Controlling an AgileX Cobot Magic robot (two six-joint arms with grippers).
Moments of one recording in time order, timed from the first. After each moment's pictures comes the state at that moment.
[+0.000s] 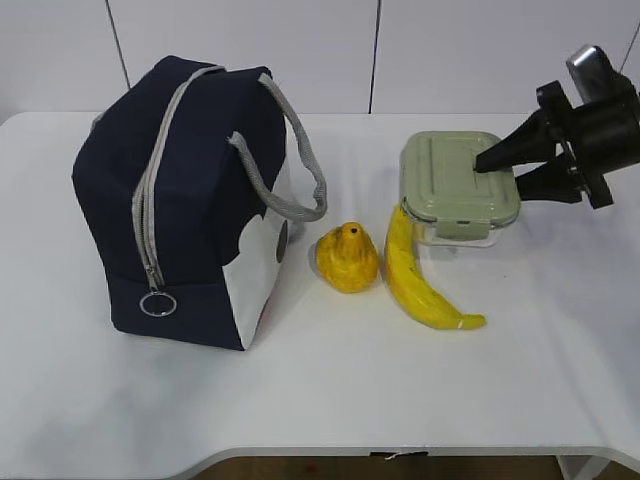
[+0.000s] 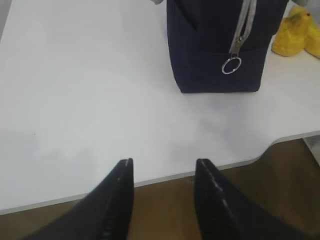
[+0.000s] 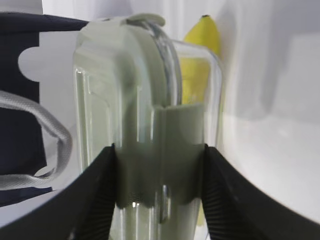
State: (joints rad) left arm -0.10 0.03 -0.52 -0.16 1.11 0.08; right arm -0.21 1.98 -1.39 1.09 1.16 -0.60
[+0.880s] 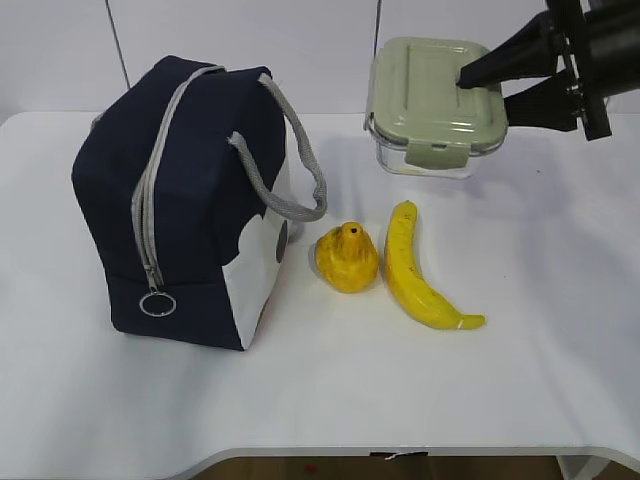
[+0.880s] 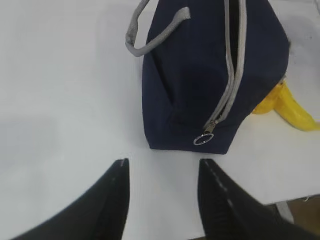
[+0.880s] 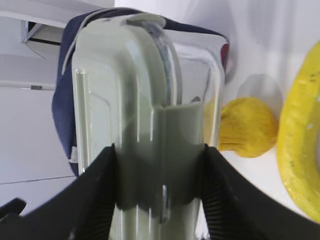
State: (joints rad) left arm -0.10 0.54 -0.69 -0.31 0.82 0.08; right arm -0.13 1.76 -1.39 1.17 1.18 -0.51
